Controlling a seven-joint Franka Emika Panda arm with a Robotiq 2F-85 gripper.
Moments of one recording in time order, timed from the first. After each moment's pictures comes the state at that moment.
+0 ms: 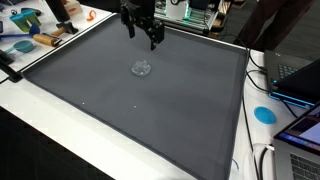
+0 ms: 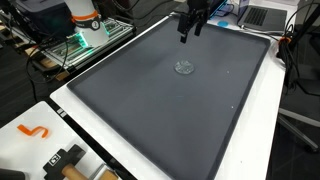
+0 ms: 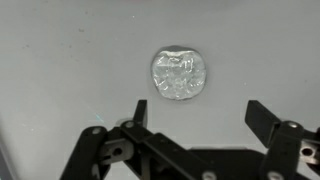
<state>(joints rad) 0.17 0.25 0.02 -2.02 -0.17 2.21 0.41</state>
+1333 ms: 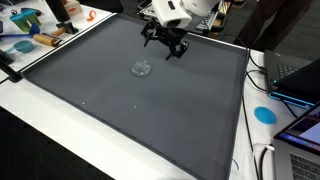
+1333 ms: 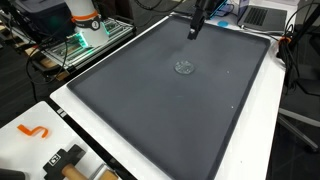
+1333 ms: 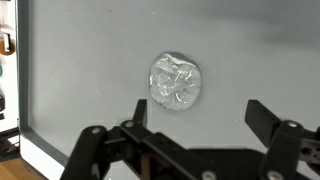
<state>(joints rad) 0.35 0.42 0.05 -1.88 -0.54 1.99 0.52</state>
